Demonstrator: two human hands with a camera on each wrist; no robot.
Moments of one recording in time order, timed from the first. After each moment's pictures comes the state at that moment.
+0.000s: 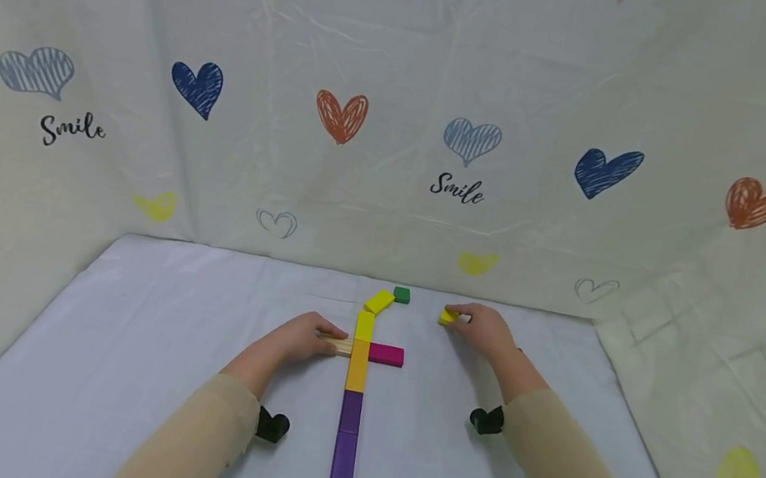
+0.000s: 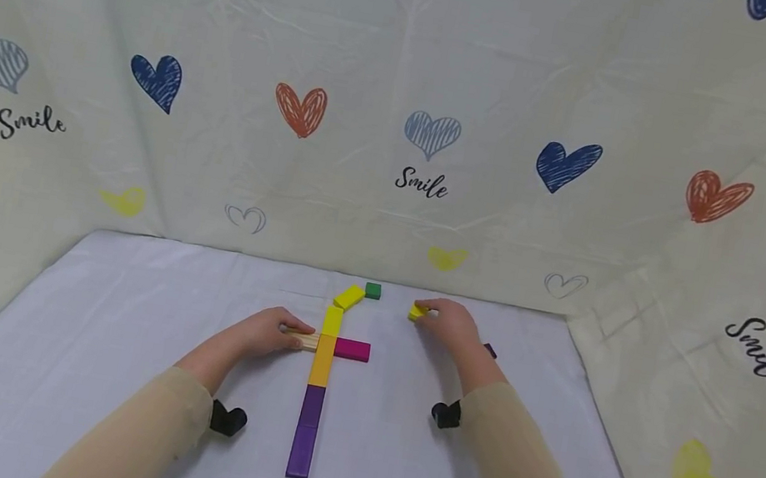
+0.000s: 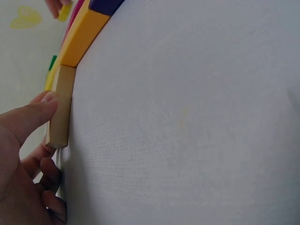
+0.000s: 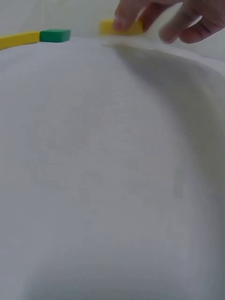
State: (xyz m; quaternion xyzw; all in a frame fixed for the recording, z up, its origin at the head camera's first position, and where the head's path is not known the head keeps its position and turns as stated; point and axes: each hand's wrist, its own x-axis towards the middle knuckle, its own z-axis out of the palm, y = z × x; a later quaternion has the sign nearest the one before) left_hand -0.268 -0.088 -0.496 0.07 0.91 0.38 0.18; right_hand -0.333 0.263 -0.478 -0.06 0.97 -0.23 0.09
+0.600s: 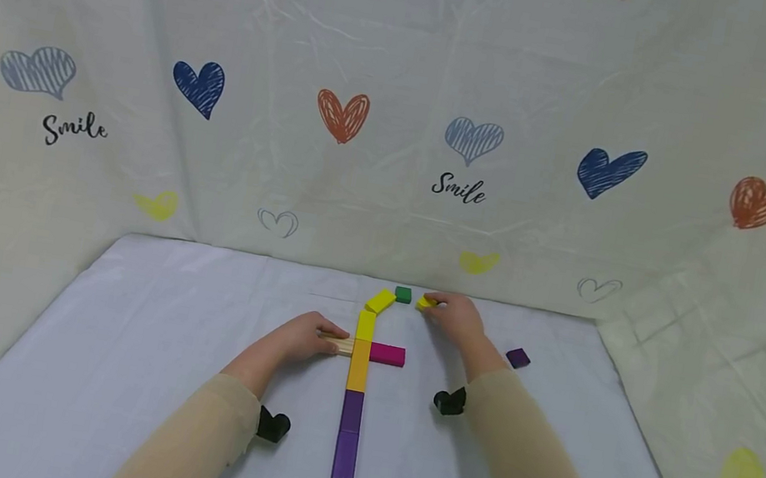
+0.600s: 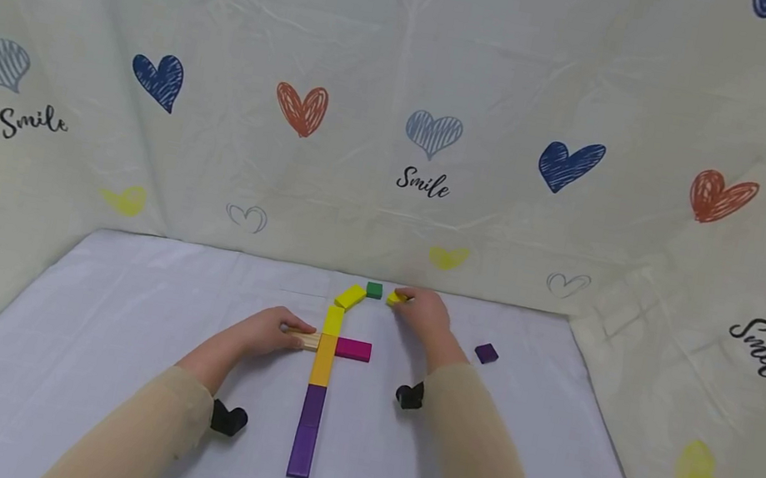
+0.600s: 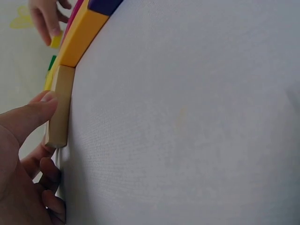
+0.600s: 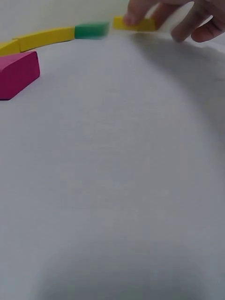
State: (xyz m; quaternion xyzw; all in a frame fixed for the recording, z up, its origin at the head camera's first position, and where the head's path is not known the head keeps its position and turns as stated) left_hand -0.266 -0.088 -0.494 0.06 0.91 0.38 0.19; right_hand -0.347 0.211 -0.485 -0.02 0.96 -0.26 0.06
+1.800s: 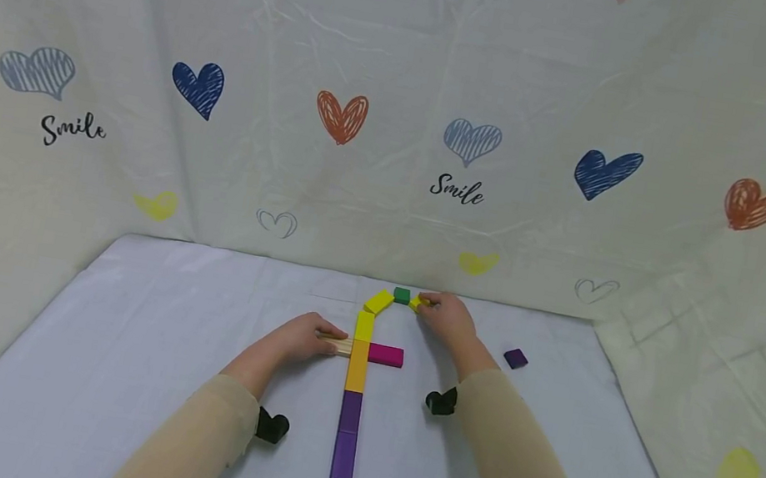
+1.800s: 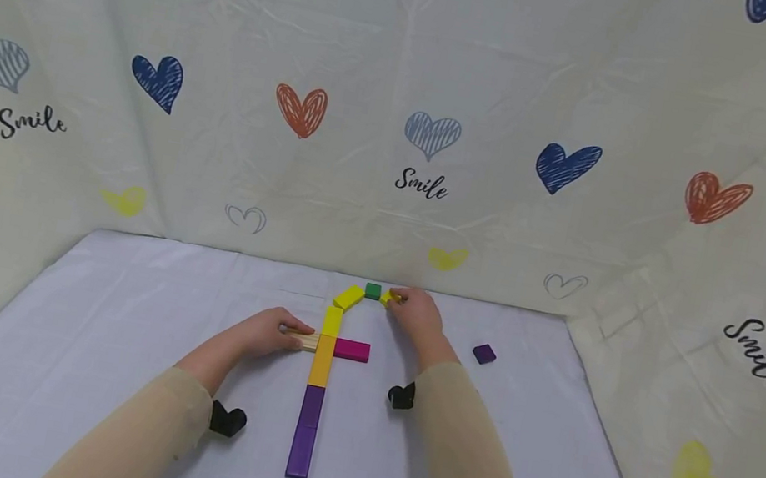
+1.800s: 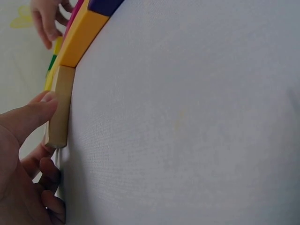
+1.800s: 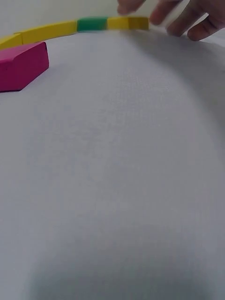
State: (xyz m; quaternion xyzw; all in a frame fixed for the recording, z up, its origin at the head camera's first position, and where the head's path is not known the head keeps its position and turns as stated) left_hand -0.266 -0.088 -0.497 0.07 0.91 0.37 0.18; right_hand -0.346 0.199 -0.492 -0.01 0.96 -0.26 0.06
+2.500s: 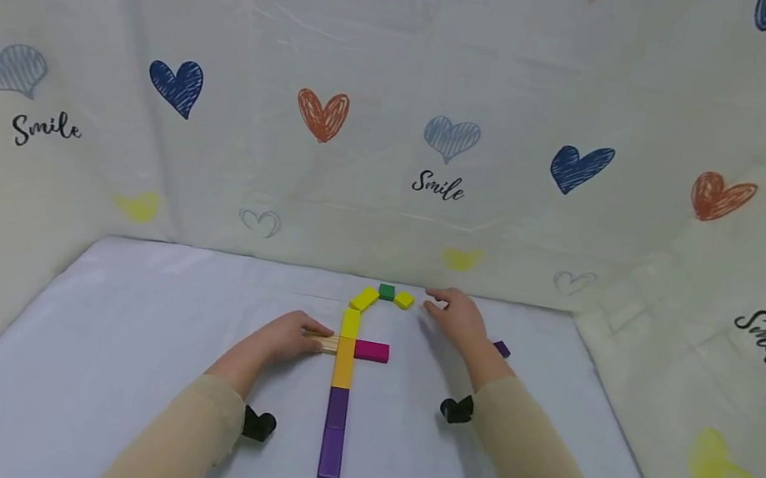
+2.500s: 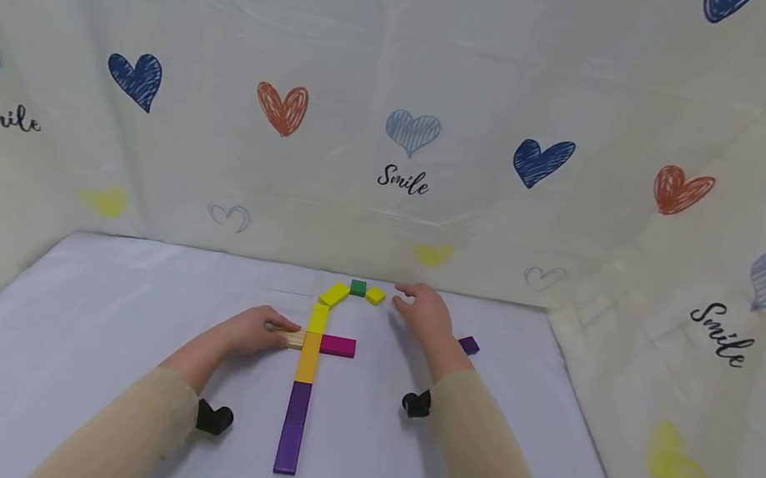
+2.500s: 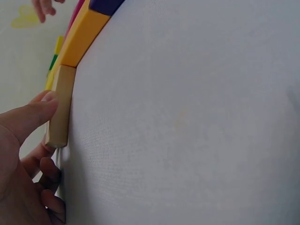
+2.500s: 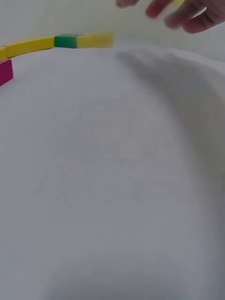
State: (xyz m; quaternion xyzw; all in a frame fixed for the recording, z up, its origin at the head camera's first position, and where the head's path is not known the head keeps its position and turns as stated) left_hand -0.265 -0.086 -0.496 0.06 0.91 0.37 0.19; right_hand -0.328 0.241 -0.472 -0.05 0.97 -0.23 0.01
